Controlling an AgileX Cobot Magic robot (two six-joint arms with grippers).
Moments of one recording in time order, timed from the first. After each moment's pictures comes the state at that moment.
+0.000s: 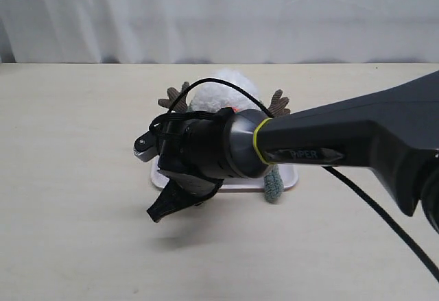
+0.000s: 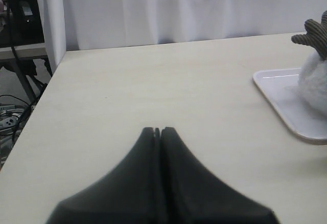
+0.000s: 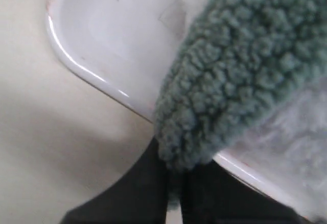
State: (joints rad) left arm -0.07 0.00 0.00 0.02 0.34 0.06; right arm 0.89 2.14 -1.40 -0.61 0.73 0.70
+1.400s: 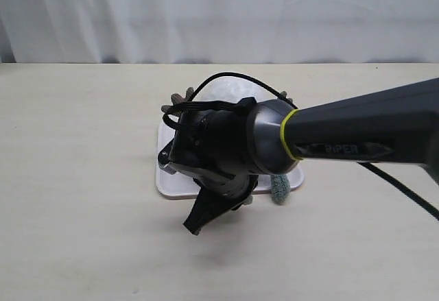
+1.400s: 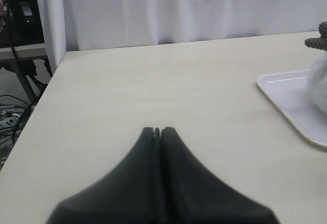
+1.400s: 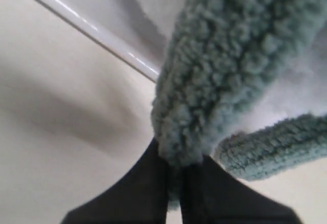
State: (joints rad) left arm -0.07 0.00 0.00 0.02 0.34 0.06; right arm 0.89 2.05 -1.33 -0.59 0.96 0.52
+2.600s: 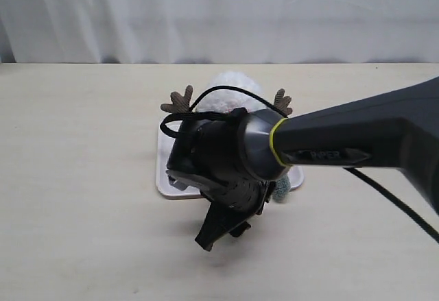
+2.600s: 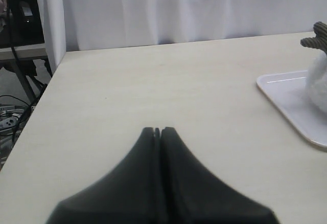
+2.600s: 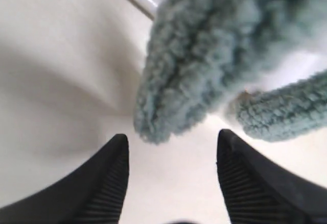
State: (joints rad) left arm -0.07 0.00 0.00 0.02 0.34 0.06; right arm 0.89 2.09 -1.33 -0.54 1.06 0.47
